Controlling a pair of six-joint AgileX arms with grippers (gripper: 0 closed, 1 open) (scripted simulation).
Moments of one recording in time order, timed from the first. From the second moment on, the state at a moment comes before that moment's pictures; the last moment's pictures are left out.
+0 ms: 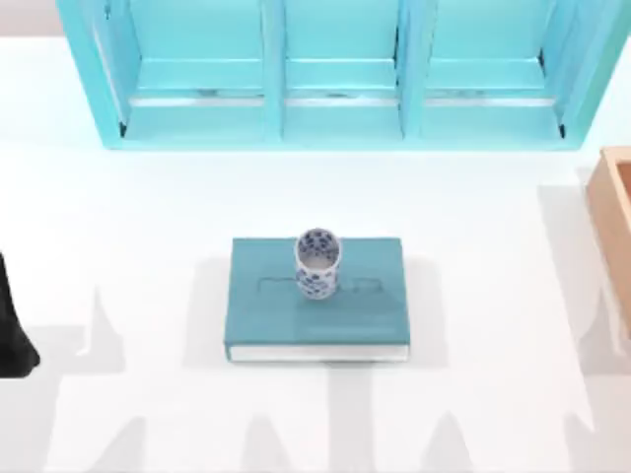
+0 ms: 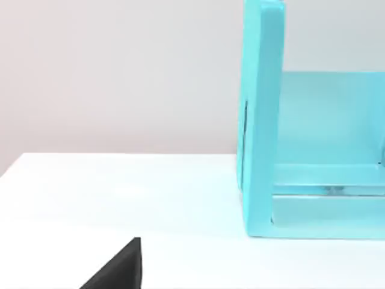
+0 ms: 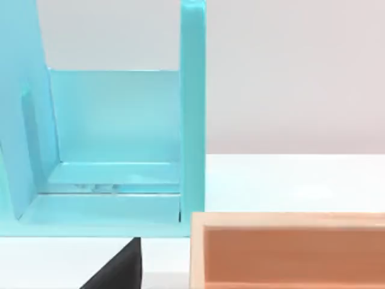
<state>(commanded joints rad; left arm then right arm) 0.00 0.00 0.00 0.00 0.00 0.00 0.00 0.00 0.00 0.00 0.00 0.00</state>
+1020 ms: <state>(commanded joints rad) -0.36 1.11 1.13 -0.82 0.00 -0.34 0.00 0.00 0.00 0.00 0.00 0.00</state>
